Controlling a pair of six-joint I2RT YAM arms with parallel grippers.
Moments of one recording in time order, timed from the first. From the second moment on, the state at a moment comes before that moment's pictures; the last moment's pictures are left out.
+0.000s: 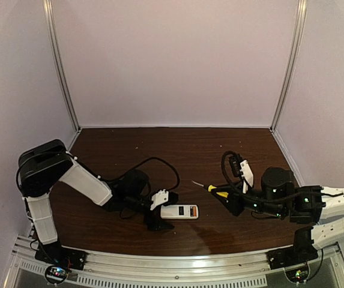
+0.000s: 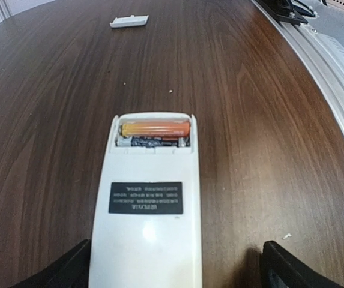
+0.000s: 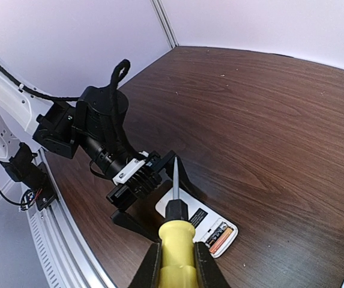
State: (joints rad) left arm -0.90 1.92 0.74 0.47 0.57 0.44; right arm 1.19 0.90 0.54 0.02 0.25 0.48
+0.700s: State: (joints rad) left arm -0.90 1.59 0.37 0.98 0.10 0.23; right arm 1.19 0.90 0.53 0.02 0.28 0.48
